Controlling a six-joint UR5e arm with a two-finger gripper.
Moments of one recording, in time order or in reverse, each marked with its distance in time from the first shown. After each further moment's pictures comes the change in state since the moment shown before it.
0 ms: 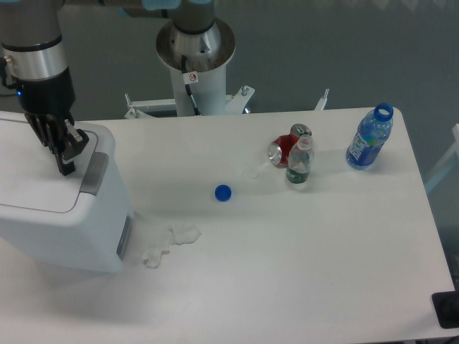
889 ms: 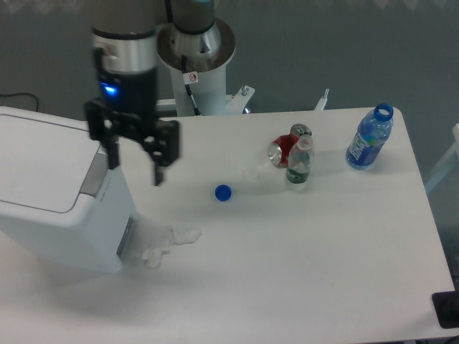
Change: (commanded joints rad) arm 0.334 -0.037 -0.021 0.015 -0.057 0.127
